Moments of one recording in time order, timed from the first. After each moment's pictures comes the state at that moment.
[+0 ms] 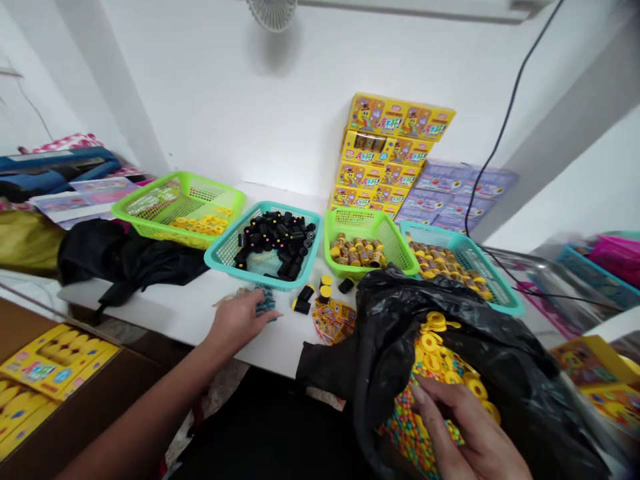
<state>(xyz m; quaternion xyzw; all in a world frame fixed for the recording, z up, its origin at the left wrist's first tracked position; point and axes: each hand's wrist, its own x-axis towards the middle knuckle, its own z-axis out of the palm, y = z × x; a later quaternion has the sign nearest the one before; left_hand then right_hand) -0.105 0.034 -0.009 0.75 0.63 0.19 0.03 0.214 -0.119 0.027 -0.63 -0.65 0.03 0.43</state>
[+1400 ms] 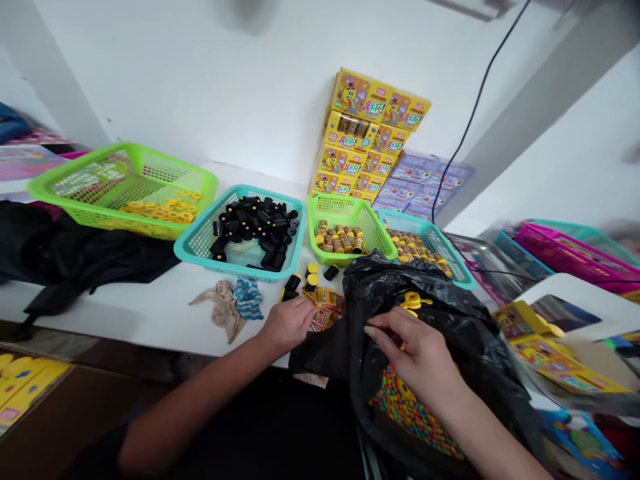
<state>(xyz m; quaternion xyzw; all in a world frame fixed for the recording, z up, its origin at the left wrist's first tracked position) -0.017 0.037 -0.048 0.87 0.37 0.31 0.11 0.196 -0.056 0.066 -0.61 -0.71 0.14 0.32</state>
